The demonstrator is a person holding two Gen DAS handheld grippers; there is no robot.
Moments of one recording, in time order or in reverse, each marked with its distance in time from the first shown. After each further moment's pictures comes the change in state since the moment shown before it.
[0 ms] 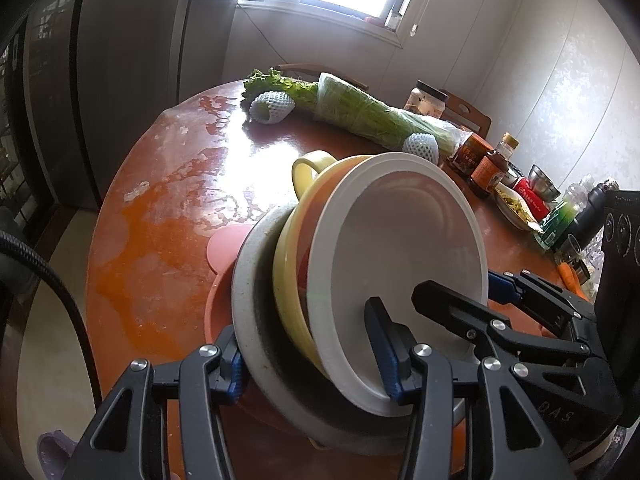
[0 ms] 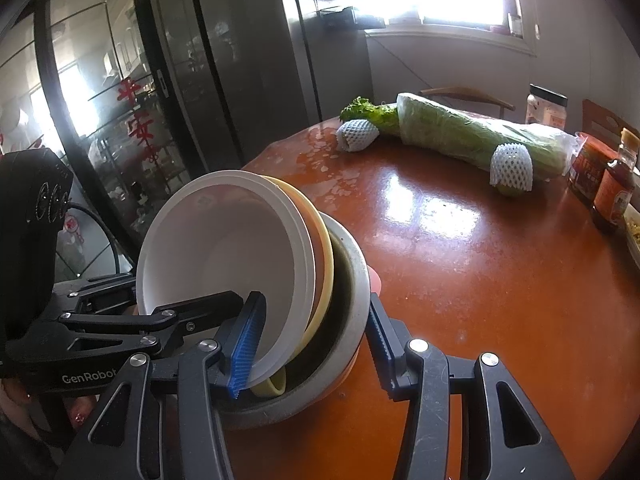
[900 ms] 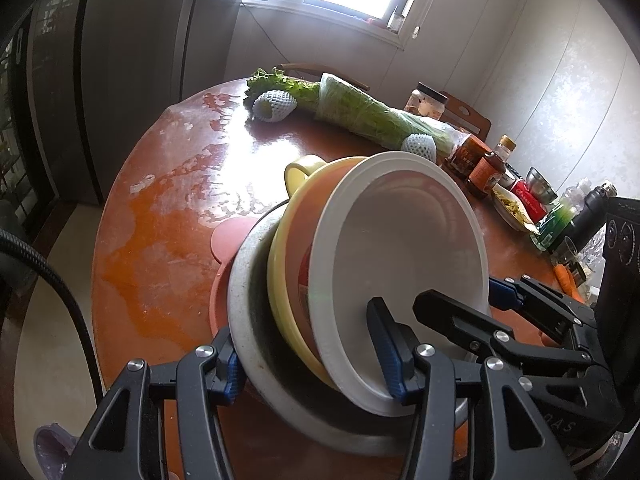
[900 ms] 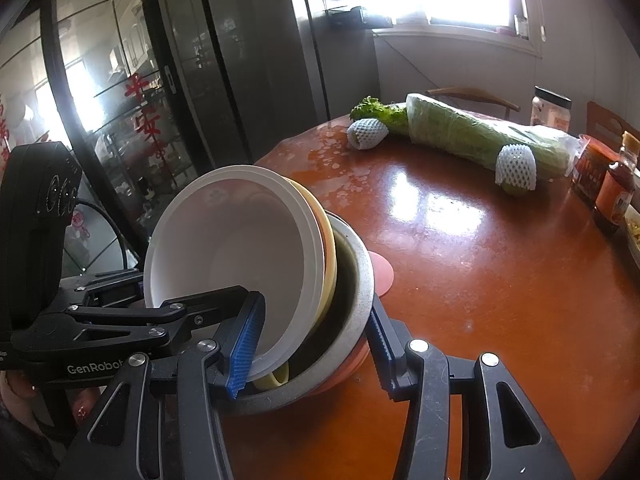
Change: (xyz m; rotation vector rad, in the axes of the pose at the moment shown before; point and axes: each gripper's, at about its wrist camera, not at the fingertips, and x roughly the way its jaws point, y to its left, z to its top) left arm -0.007 0.001 -0.005 -0.017 0.002 -0.007; right arm -0.008 0.007 -0.002 -0.014 0.009 0.018
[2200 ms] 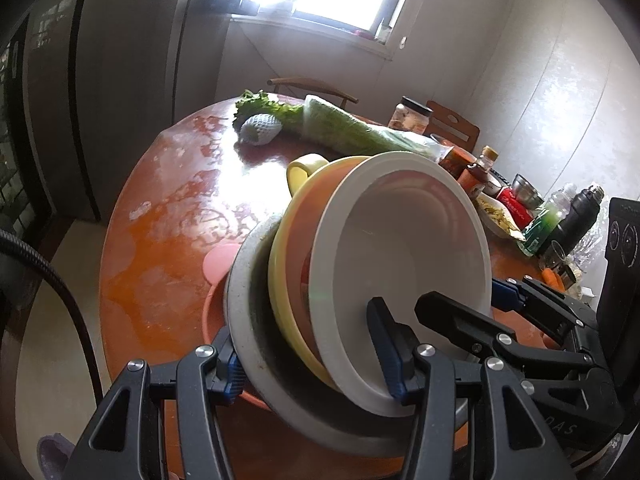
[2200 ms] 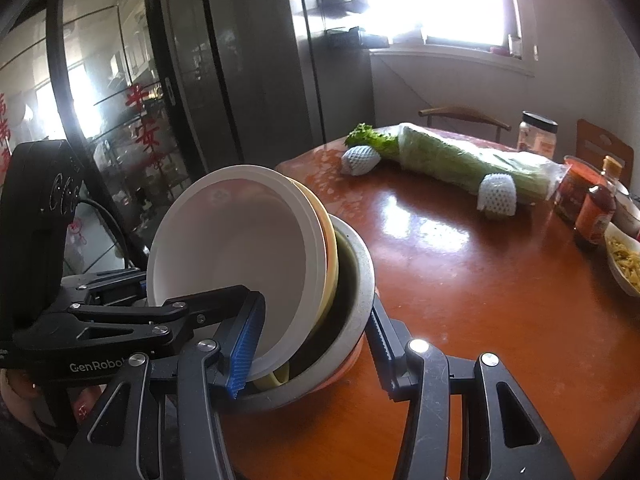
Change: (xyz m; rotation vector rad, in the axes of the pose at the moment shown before) left arm -0.024 -0.012 0.008 0.020 -0.037 -0.015; right arm -0.029 0.004 0.011 -0.023 -0.049 -0.029
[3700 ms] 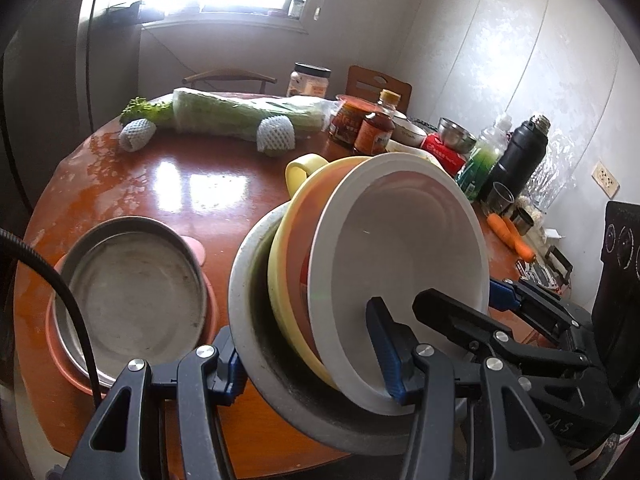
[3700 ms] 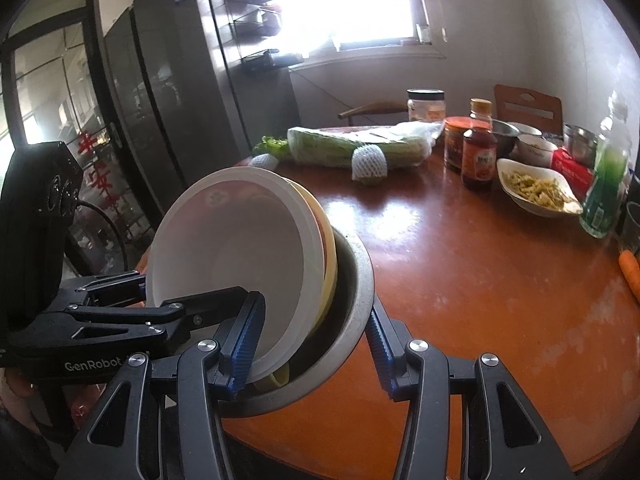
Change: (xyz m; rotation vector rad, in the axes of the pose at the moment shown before) left arm 0.020 -0.137 -0.021 0.186 0.064 -0.128; right arm -0.105 -0.091 -0.068 0.181 -0.072 -0.145
